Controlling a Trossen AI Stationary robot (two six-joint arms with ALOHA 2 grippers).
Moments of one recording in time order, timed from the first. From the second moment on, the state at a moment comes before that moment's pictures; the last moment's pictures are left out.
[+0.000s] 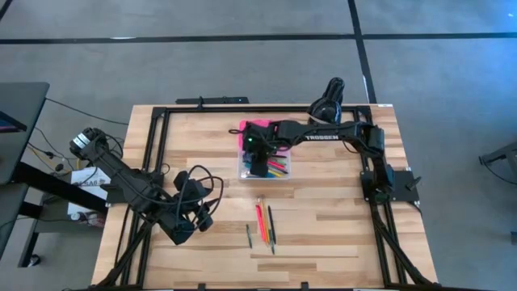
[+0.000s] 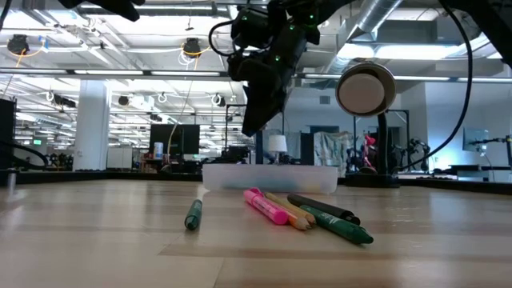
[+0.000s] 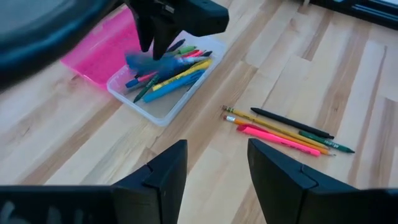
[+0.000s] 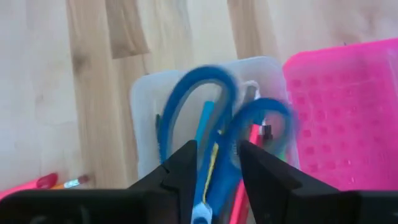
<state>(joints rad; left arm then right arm) -0.68 1.34 1.16 -0.96 -0.82 -1.10 -0.18 2.05 1.70 -0.76 -0.05 -0.06</state>
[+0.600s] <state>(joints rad) -0.68 1.36 1.16 -0.96 -0.77 -1.03 -0.08 2.04 1.70 -0.81 -0.05 0.15</state>
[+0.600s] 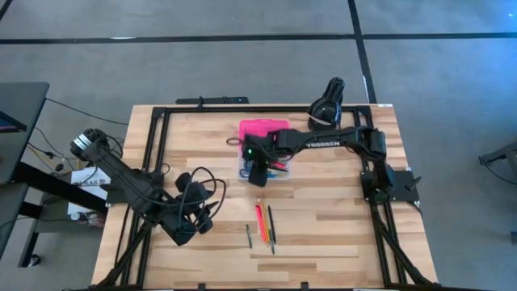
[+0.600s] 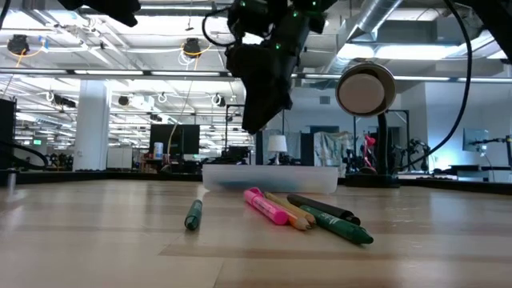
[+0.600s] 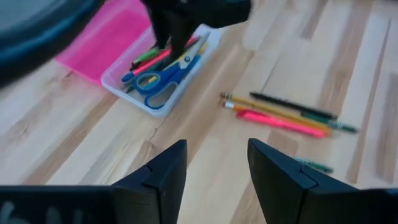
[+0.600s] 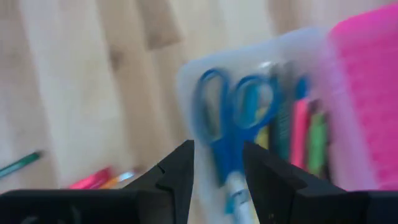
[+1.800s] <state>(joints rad) -0.47 1.72 1.16 -0.49 -0.15 0.06 0.53 1.85 1.70 -1.31 0.45 1.08</state>
